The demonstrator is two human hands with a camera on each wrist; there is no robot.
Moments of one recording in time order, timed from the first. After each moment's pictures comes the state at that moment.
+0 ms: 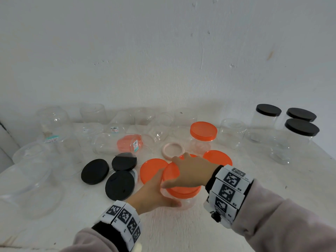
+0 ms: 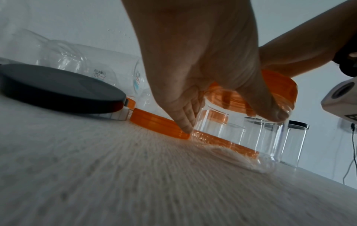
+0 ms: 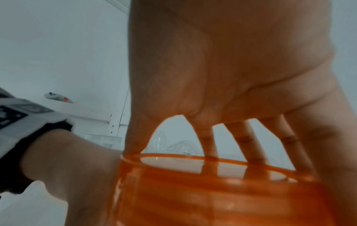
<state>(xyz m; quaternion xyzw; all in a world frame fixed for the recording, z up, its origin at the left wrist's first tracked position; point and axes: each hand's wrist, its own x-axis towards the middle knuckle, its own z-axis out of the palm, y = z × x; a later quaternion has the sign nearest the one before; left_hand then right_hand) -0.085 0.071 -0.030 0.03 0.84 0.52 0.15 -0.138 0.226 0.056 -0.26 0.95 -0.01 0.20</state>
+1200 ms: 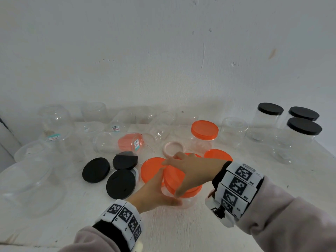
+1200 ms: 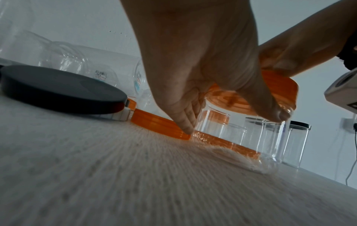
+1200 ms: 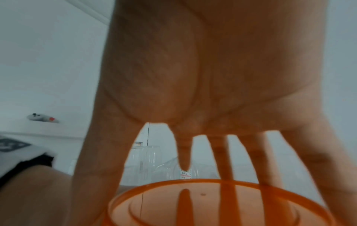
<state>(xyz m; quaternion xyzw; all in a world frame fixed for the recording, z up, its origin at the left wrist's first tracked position) -0.084 0.073 -0.026 0.03 0.86 0.49 0.15 -0.136 0.233 0.075 -0.33 0.90 -0.02 0.27</state>
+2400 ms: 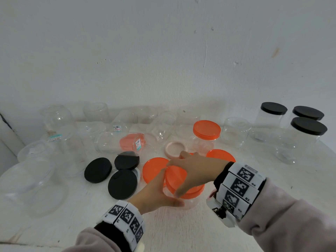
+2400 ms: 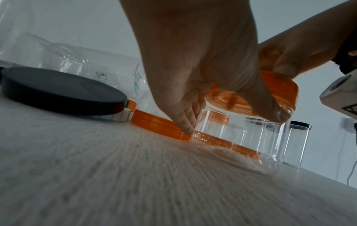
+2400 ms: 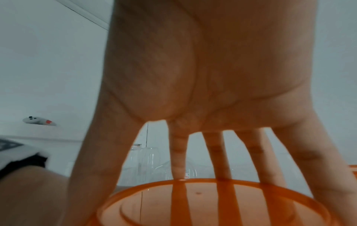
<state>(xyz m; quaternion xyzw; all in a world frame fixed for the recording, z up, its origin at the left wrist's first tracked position) -0.083 0.073 -0.028 0.03 0.85 0.51 0.15 -0.141 0.233 0.069 -0.33 0.91 -0.04 0.25</state>
